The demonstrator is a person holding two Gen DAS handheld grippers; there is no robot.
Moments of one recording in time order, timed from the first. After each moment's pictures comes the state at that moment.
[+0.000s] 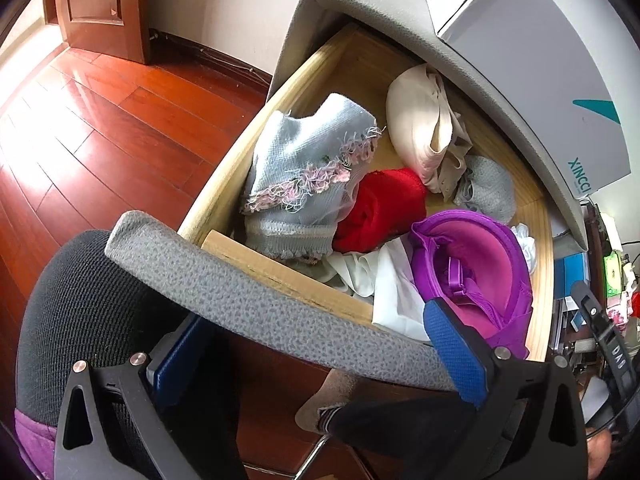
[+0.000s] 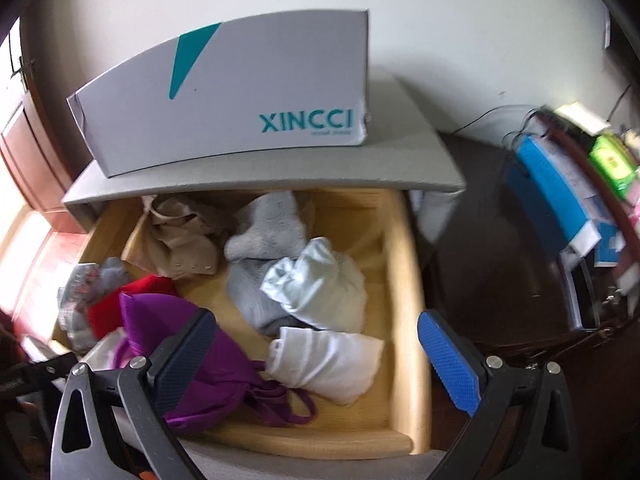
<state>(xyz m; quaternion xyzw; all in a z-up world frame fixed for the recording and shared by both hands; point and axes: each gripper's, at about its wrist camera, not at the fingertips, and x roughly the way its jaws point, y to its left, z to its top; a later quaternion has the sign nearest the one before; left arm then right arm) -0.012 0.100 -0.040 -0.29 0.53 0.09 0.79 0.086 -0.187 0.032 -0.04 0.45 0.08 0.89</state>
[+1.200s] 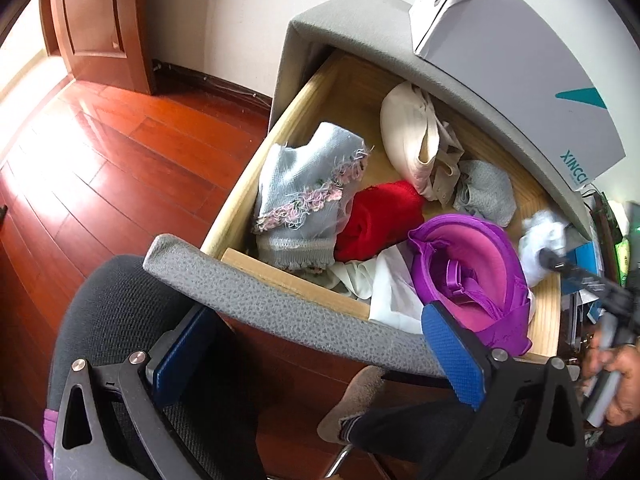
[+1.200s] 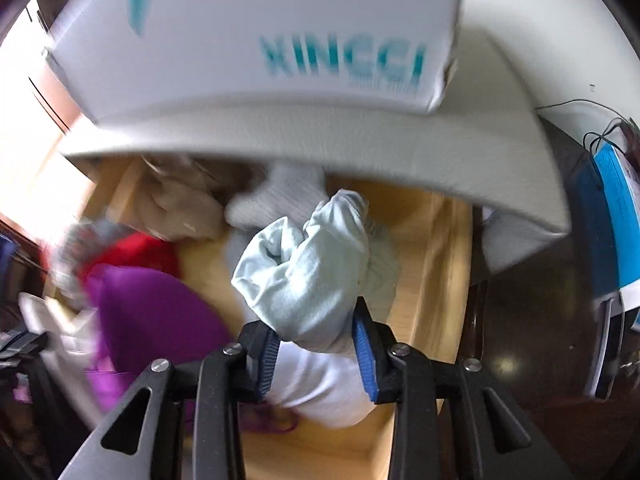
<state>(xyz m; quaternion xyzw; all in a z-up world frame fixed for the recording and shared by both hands) -0.023 0.090 -0.022 -0.24 0.51 0.11 0.82 0.140 -0.194 0.004 -0.07 0.54 0.19 0.82</state>
